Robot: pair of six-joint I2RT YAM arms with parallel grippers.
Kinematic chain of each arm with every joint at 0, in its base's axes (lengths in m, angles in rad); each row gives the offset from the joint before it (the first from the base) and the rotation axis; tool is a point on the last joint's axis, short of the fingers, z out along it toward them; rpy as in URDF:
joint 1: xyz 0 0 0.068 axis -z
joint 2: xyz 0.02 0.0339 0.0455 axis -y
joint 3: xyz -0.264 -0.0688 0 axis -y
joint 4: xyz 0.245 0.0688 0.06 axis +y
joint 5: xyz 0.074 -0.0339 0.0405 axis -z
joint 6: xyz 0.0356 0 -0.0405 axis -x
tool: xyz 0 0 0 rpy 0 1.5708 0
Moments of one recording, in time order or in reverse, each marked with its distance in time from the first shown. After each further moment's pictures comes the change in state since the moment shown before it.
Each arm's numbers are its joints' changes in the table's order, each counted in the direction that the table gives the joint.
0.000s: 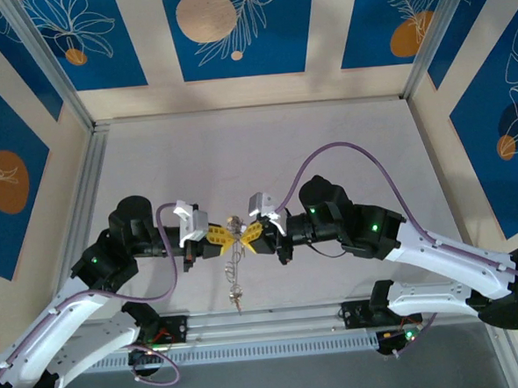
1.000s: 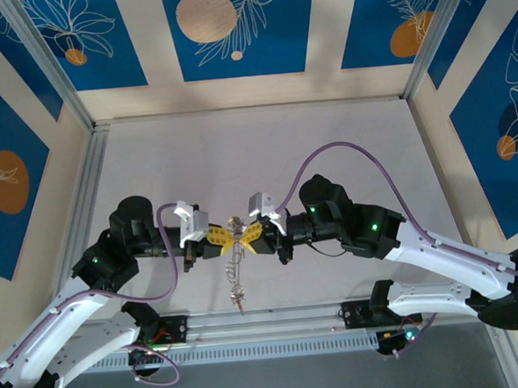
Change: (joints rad) left arm -0.001 0.000 -0.007 -0.007 0.007 0.001; right arm 0.013 -0.002 0.000 -0.005 -0.026 0.007
